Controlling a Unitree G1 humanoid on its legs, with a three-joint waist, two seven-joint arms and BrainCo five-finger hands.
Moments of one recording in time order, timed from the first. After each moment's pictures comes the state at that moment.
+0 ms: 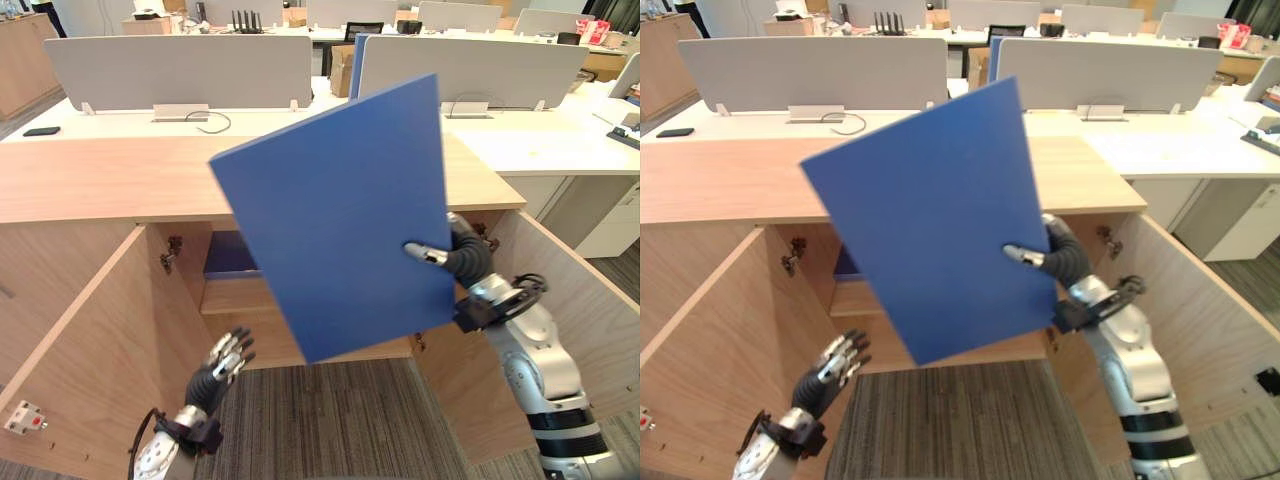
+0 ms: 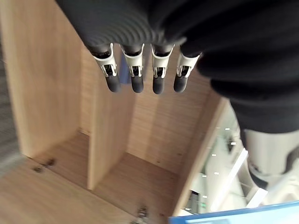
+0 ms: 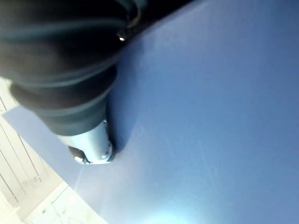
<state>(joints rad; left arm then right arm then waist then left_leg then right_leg) 0.37 0.29 -0.03 0.14 -0.47 -0.12 -0.38 -0.15 -0.50 -0.03 -0.18 0.45 -0.04 0.33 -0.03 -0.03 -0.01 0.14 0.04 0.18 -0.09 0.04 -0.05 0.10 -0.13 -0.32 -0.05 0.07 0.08</state>
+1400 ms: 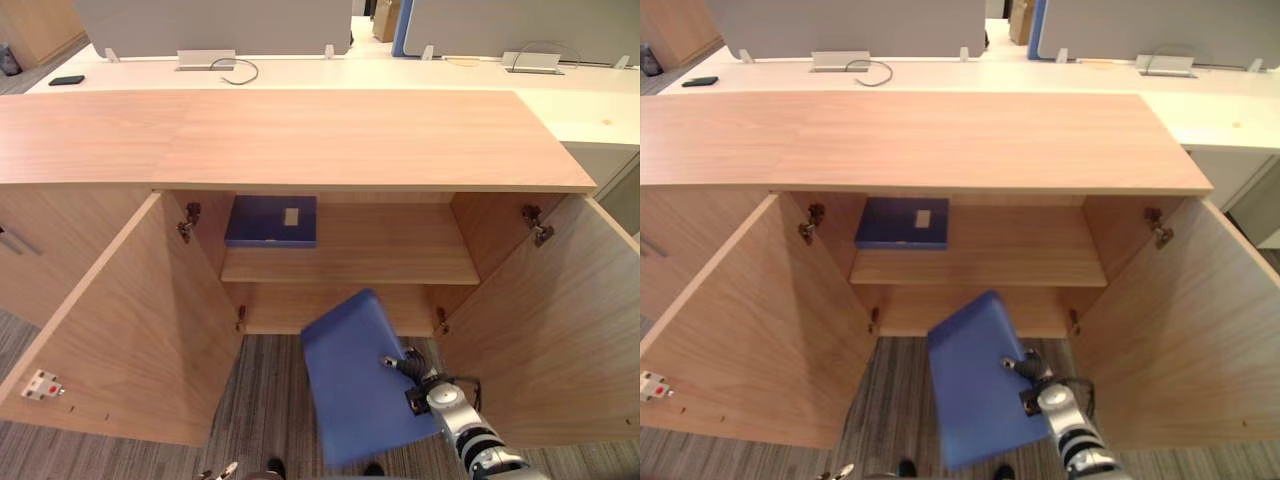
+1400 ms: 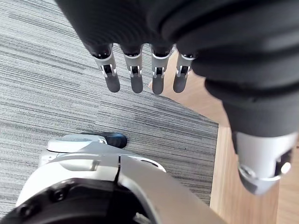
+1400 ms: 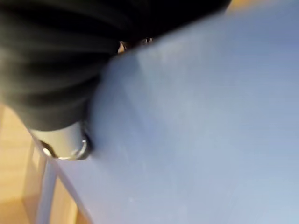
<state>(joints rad) 0.21 0.10 0.24 1.04 -0.07 -0.07 0.00 -0.17 -0.13 0.11 0.96 0.07 -0.04 0.00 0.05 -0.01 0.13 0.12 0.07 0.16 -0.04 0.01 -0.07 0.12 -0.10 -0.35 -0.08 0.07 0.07</state>
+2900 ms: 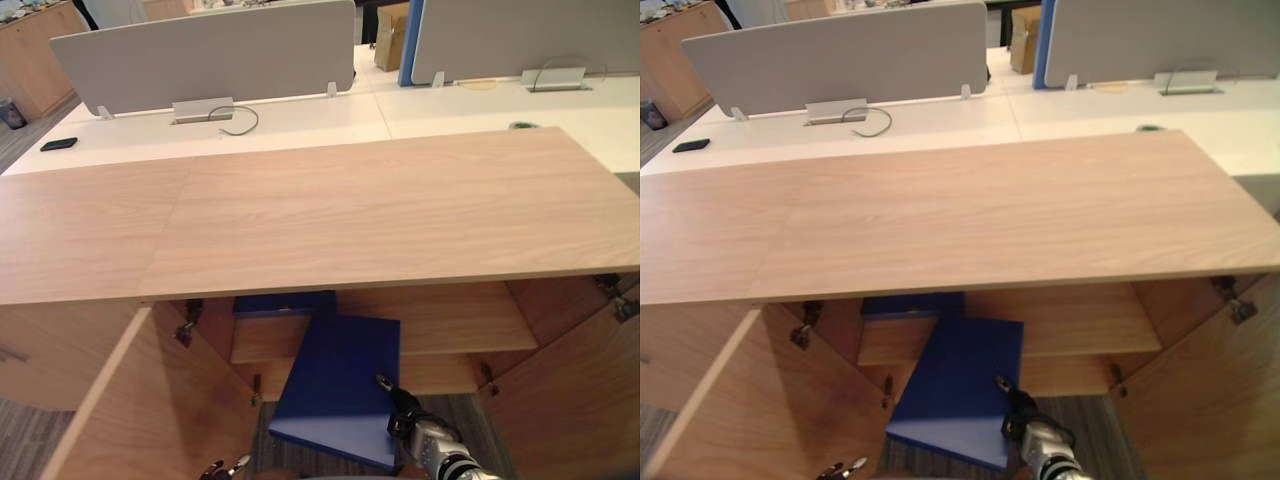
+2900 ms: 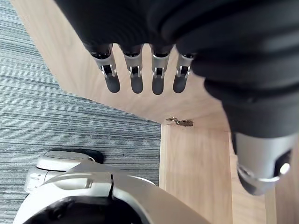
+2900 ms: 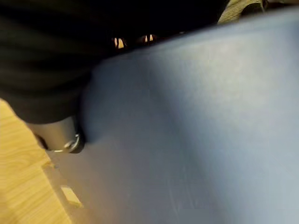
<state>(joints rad) 0.18 0.11 0.10 1.06 -0.06 -0.08 0.02 -0.16 -0.07 0.12 1.10 0.41 -0.04 0.02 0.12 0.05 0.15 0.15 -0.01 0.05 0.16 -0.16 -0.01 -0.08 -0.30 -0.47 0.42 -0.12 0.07</state>
